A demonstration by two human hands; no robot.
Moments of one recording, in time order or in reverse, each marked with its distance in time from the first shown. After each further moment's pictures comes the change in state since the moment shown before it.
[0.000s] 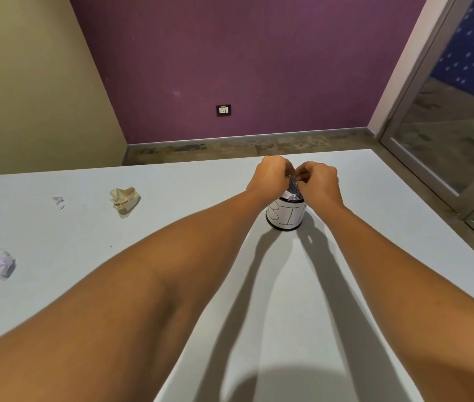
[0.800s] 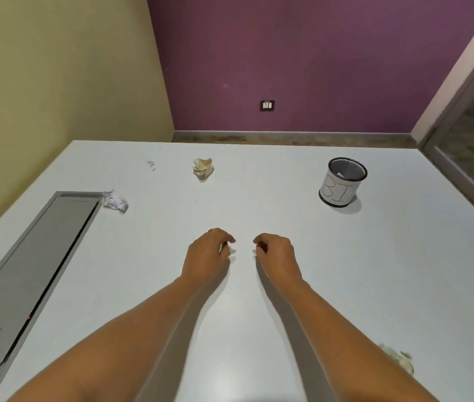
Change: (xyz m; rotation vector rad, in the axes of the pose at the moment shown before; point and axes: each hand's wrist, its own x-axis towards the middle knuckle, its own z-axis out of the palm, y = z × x) left_hand -0.284 -0.156 -0.054 0.099 0.157 -0.263; right_hand -0.247 -0.081 0.086 0.122 -0.390 -0.085
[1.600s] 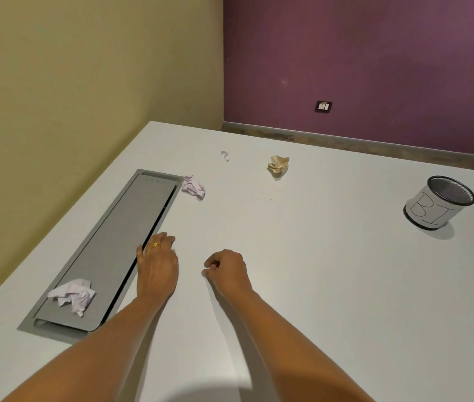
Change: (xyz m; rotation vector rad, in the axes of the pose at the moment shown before) left_hand -0.078 -0.199 -0.086 0.286 0.284 -0.398; right_hand -0.038 -0.143 0.176 0.116 -0.423 -0.028
